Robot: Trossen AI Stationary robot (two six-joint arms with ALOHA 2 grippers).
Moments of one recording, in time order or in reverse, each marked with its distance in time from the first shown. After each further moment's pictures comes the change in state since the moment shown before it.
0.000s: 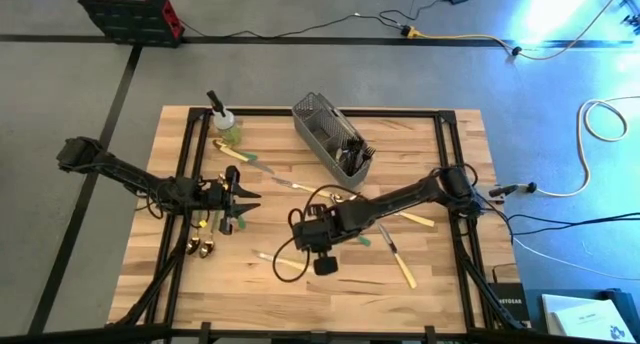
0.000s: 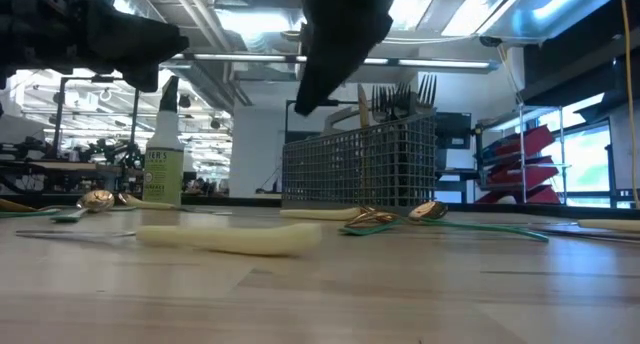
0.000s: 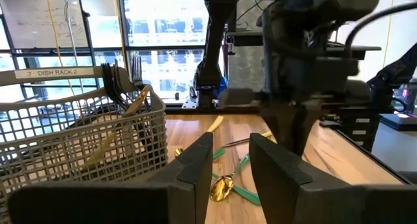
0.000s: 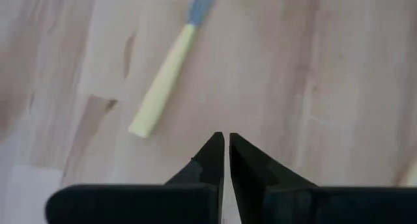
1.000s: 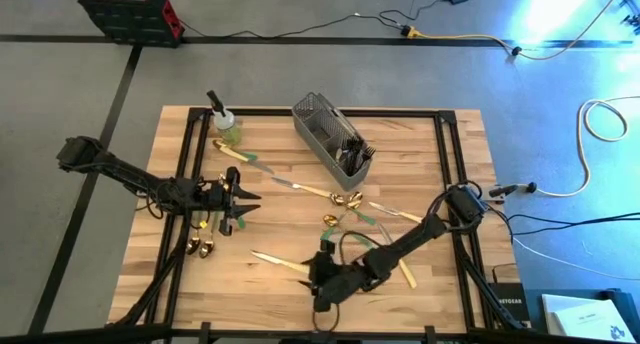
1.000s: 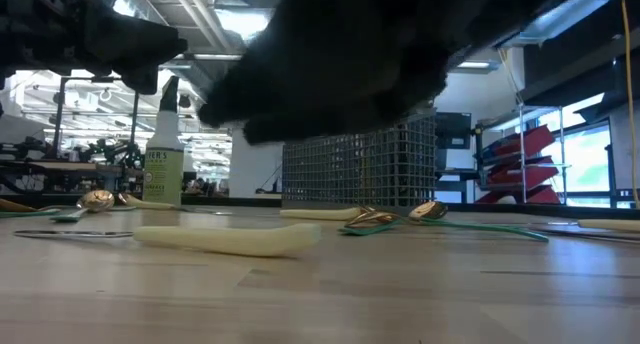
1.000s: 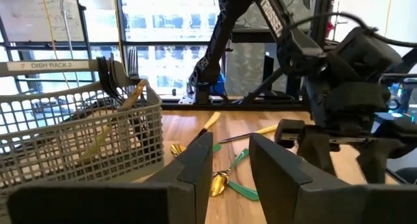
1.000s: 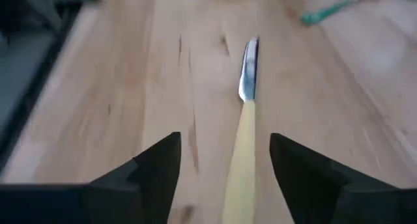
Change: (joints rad) left arm -0.010 0.000 0.000 -0.016 0.000 -0.027; right arm 0.306 0.029 -0.504 1.088 0.515 0.267
